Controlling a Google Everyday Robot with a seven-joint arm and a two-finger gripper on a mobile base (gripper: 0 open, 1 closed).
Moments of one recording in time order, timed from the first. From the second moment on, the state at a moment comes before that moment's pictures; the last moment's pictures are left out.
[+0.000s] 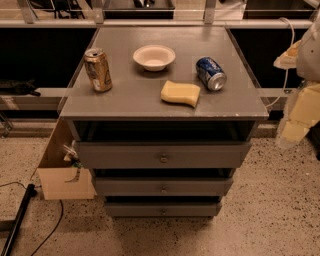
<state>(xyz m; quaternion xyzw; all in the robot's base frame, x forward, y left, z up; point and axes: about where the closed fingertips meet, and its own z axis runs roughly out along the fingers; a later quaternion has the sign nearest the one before) 0.438 -0.217 0.976 -0.60 0.78 -0.03 0.16</state>
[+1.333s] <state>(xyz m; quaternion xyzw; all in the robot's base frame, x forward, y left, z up) 0.452 -0.194 0.842 -0.49 0.83 0.18 0.21</state>
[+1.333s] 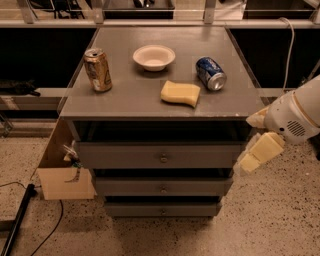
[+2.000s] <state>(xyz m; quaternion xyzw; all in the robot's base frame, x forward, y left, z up) 0.452 -0.184 0.819 -0.48 0.84 0.19 0.20</state>
